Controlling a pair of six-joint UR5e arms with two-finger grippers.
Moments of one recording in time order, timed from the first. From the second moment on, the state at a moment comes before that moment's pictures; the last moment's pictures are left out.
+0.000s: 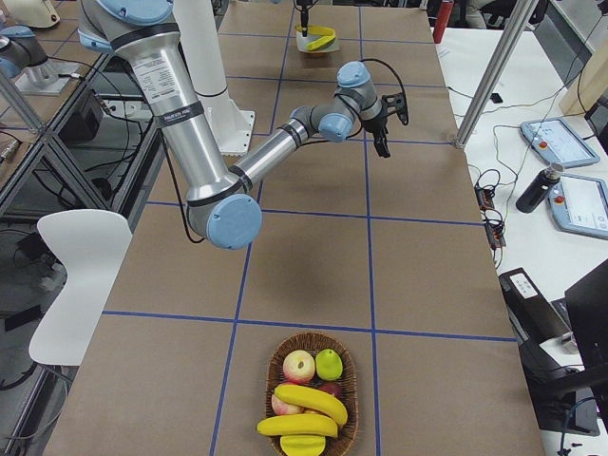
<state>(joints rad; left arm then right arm) -0.93 -1.13 -1.93 -2.61 -2.34 -1.07 0.94 -1.17 1.80 -1.22 1.88 0.98</state>
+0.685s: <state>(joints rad) -0.90 -1.05 -1.85 -2.60 -2.18 -0.97 1.01 -1.23 1.79 -1.22 1.93 0.89</state>
